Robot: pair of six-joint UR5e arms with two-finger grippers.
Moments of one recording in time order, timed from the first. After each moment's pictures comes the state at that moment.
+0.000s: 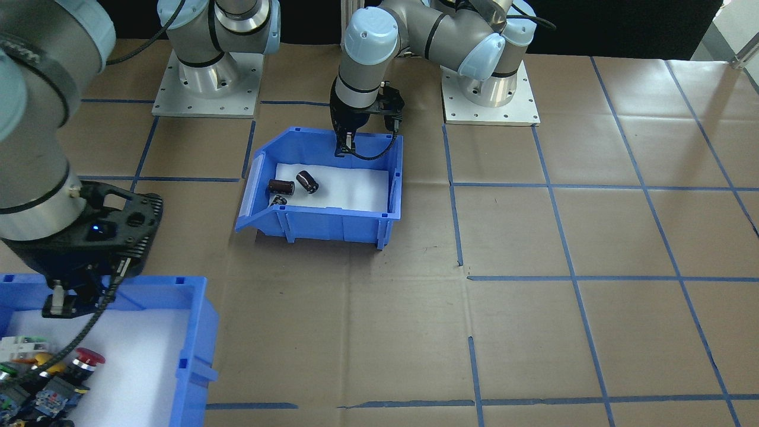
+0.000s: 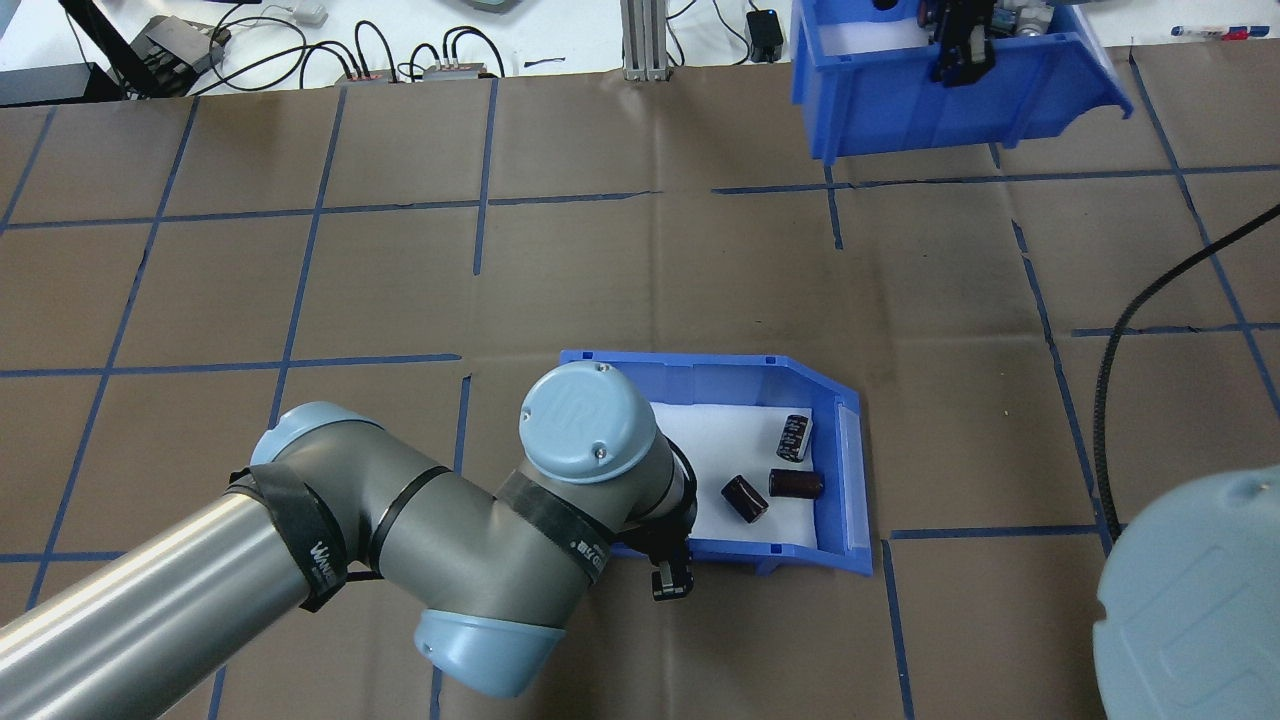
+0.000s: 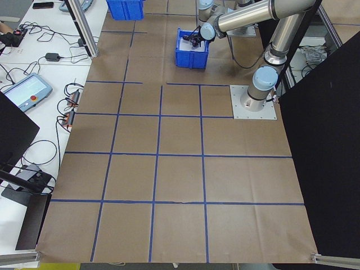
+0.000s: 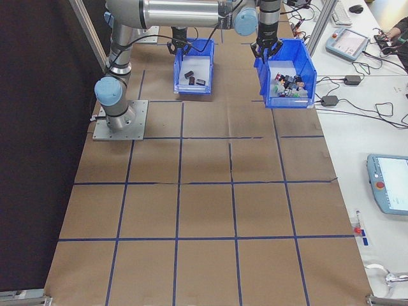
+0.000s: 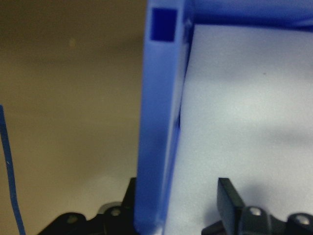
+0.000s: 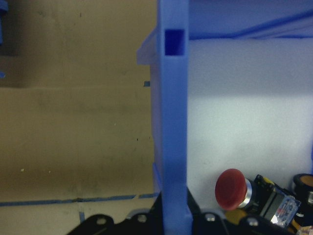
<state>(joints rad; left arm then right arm) -2.11 -1.65 -2.14 -0.87 1.38 -2.18 1.52 -1.19 1.21 -1.70 -1.69 -1.63</state>
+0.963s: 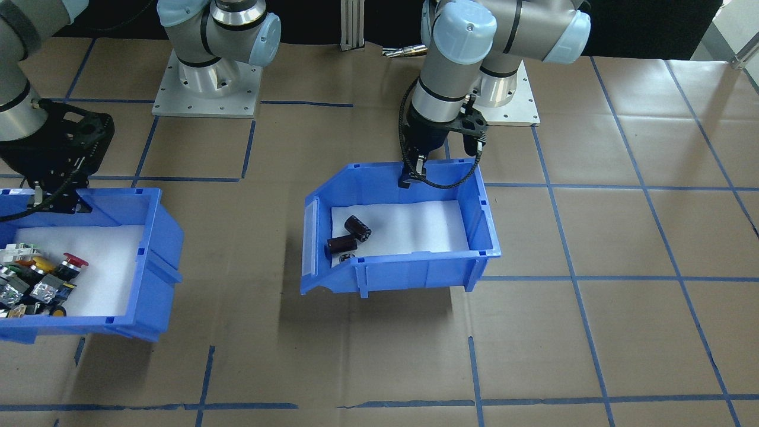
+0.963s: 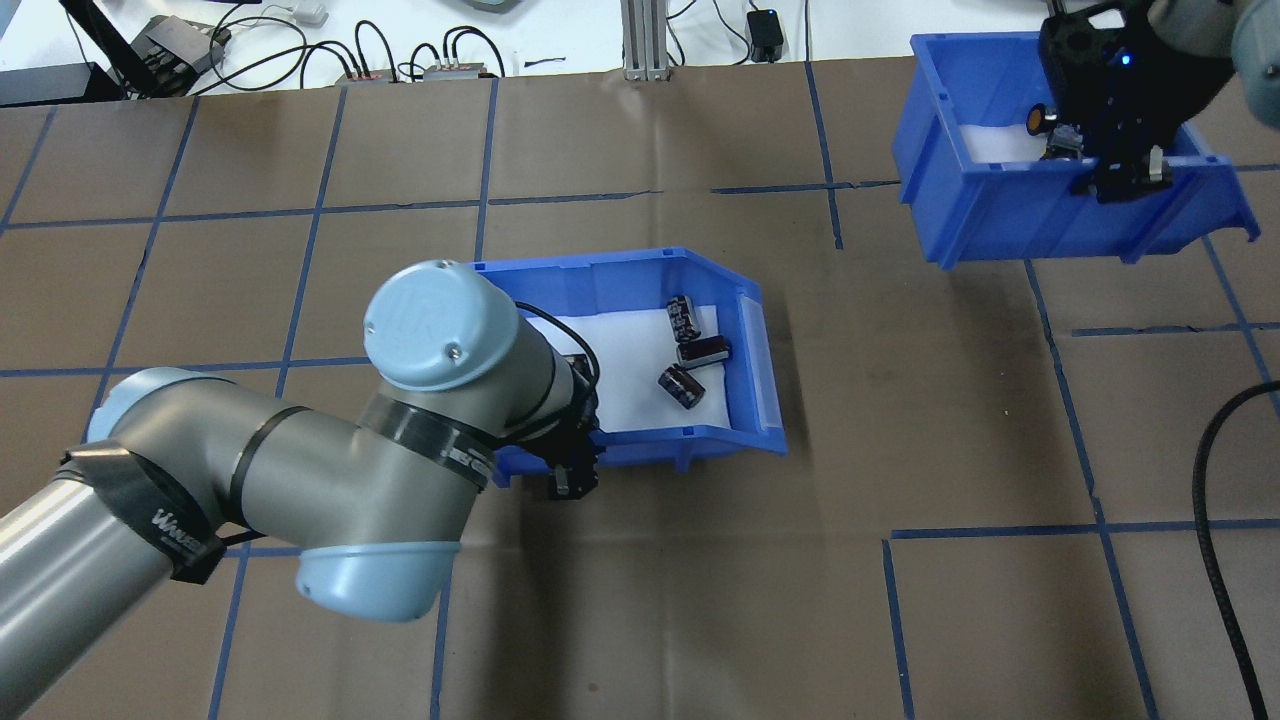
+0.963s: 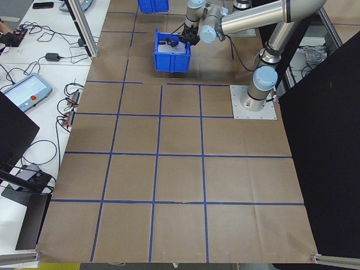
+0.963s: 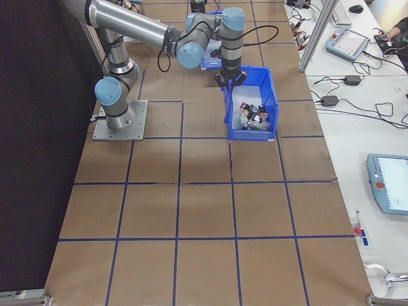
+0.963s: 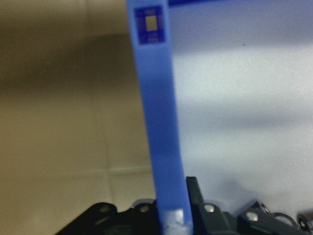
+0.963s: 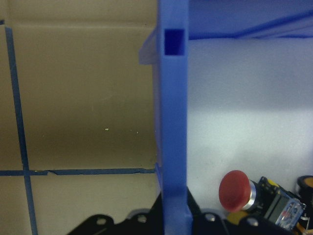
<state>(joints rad) -1.76 -1.56 -2.06 -0.95 1.44 -1.68 1.29 -1.57 1.82 -1.93 -1.61 -1.86</state>
